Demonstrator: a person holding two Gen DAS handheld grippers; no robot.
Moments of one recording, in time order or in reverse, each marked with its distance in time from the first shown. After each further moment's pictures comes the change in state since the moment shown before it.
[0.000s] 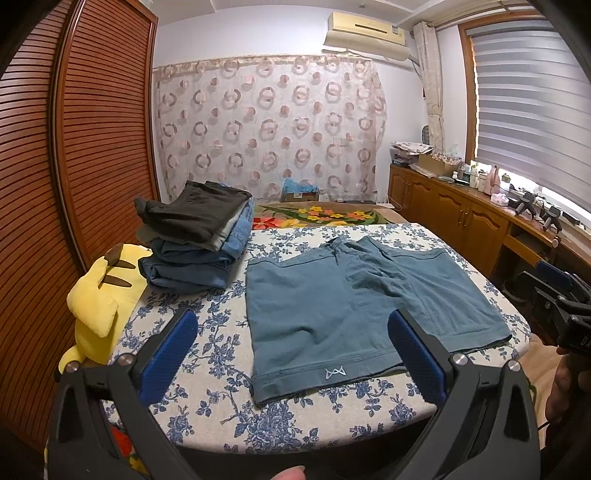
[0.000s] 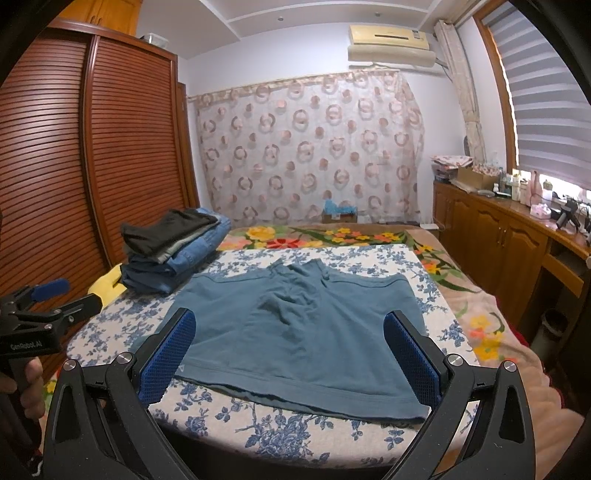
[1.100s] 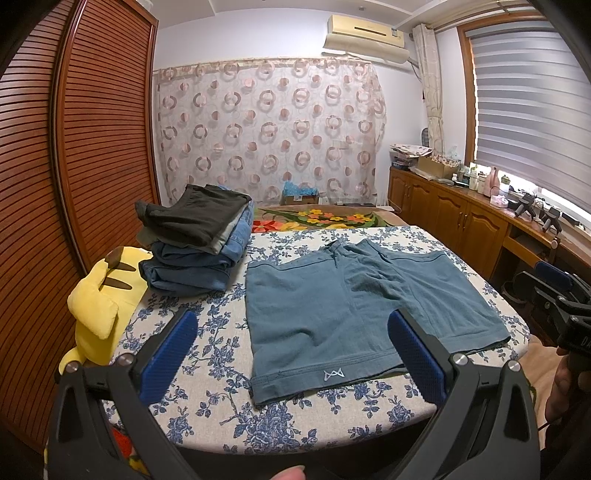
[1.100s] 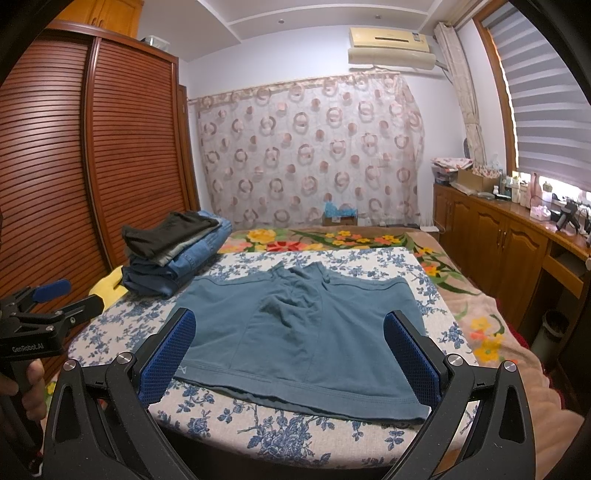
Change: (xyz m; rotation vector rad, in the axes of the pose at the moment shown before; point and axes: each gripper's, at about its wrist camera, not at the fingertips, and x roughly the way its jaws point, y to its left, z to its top) left arm -0.002 -0.002 0.002 0.003 -0.005 0.000; right arm -0.001 0.000 0.001 0.001 -0.004 0.002
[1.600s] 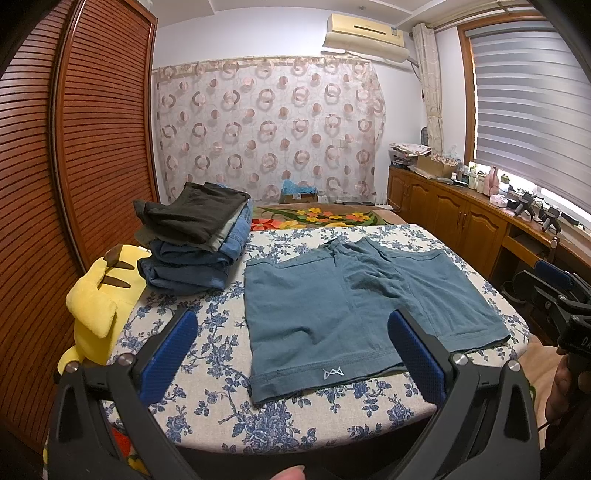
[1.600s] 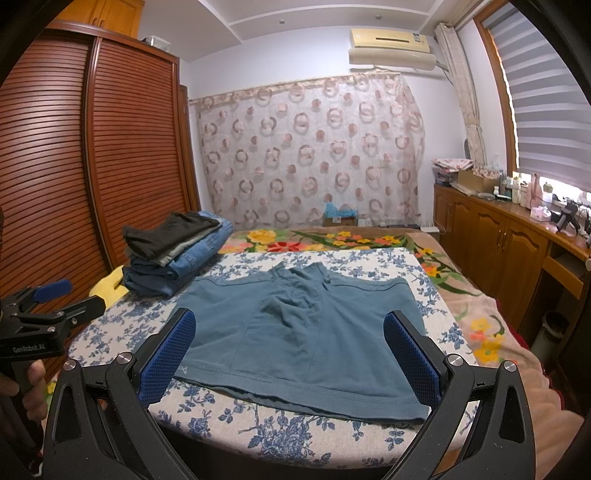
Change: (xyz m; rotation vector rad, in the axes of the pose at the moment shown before) left arm 0.001 -0.002 0.000 -0.003 0.007 -0.003; right arm 0.000 0.001 0.000 -0.003 0.002 0.000
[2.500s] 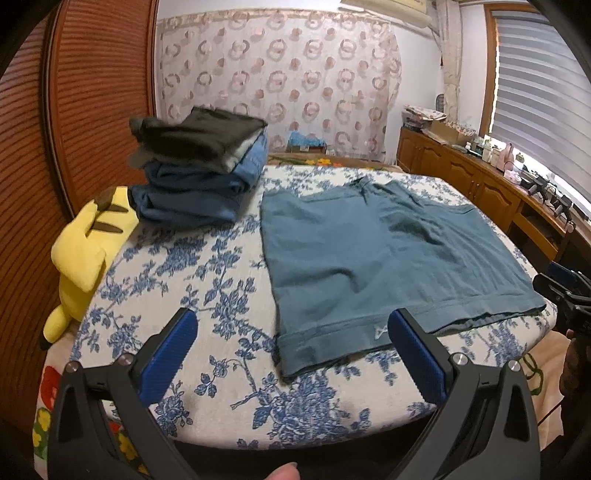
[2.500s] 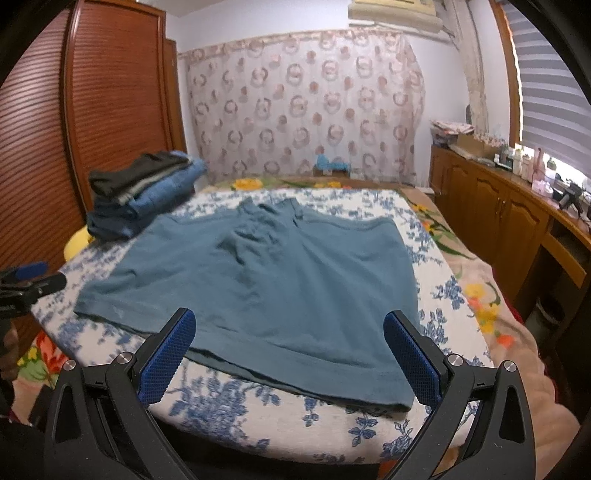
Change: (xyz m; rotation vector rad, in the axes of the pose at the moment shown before) left arm 0.067 0.045 -0.047 -0.059 0.186 -0.013; right arm 0.061 -0.040 -0.041 -0.021 0.203 -0.031
